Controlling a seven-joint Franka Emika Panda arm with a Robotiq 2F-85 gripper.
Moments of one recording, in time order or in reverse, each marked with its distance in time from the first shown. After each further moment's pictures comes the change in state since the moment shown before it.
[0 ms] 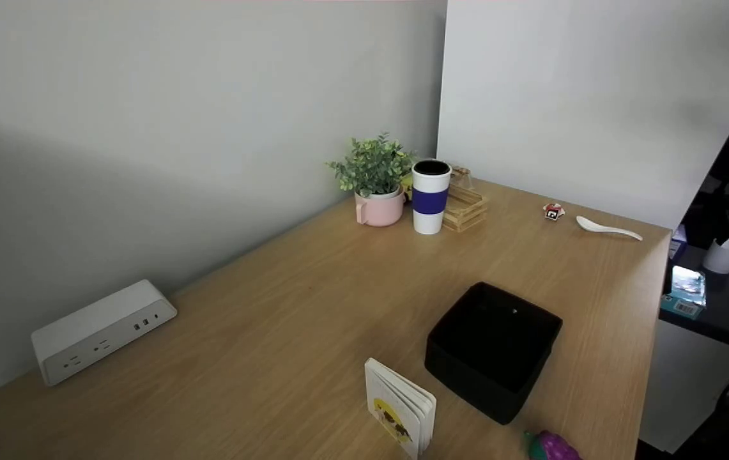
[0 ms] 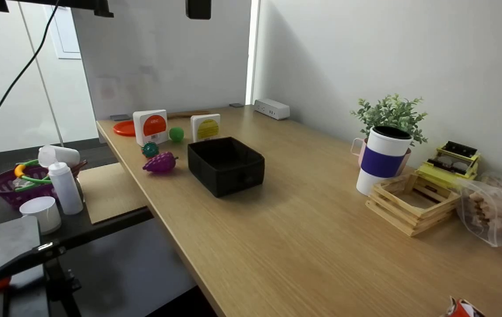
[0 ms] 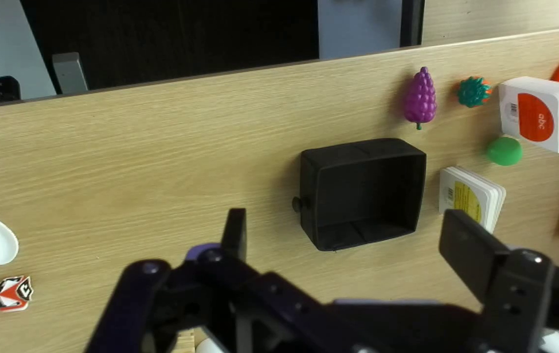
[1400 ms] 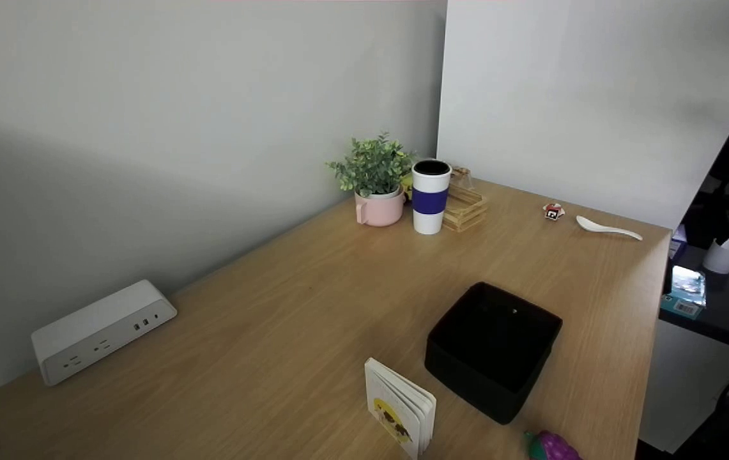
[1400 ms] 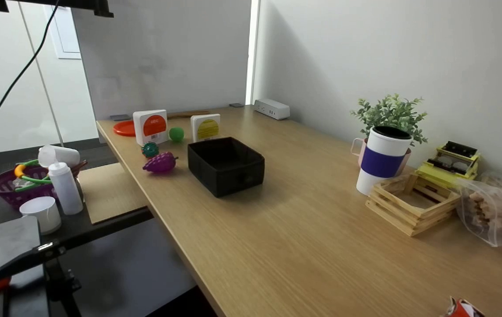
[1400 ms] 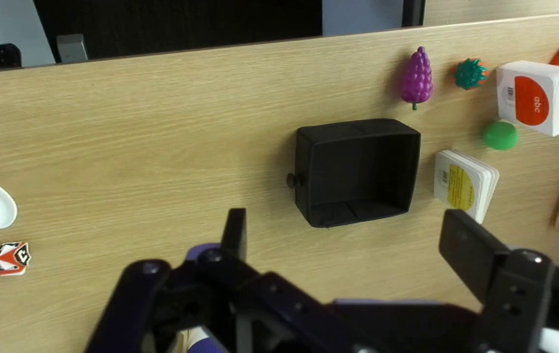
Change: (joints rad) arm 0.003 0.072 0.025 0.101 0.003 -0.018 0.000
